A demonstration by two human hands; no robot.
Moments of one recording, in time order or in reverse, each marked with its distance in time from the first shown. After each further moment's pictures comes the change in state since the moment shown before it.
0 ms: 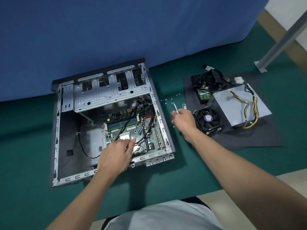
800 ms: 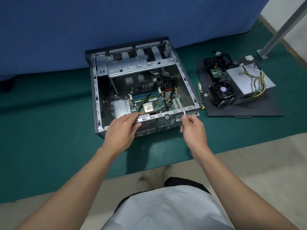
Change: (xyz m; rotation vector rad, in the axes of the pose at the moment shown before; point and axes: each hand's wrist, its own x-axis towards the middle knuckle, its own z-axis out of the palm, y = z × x) left_hand -0.082 -0.102 -0.022 -0.064 0.075 0.271; right_hand -0.205 0.047 0.068 0.082 0.155 -0.148
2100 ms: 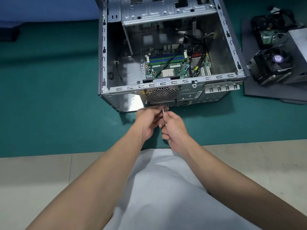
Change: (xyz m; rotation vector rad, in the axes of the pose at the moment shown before) left_hand 0.002 0.014 0.110 -1.628 0.016 -1.029; right_hand -0.011 0.075 0.119 0.408 -0.484 0.422
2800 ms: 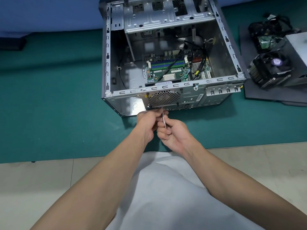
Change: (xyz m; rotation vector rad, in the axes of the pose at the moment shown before) left_hand 0.001 0.004 -0.001 0.062 0.073 0.022; right_hand 0.002 -0.004 -0.001 0.578 -0.309 0.202
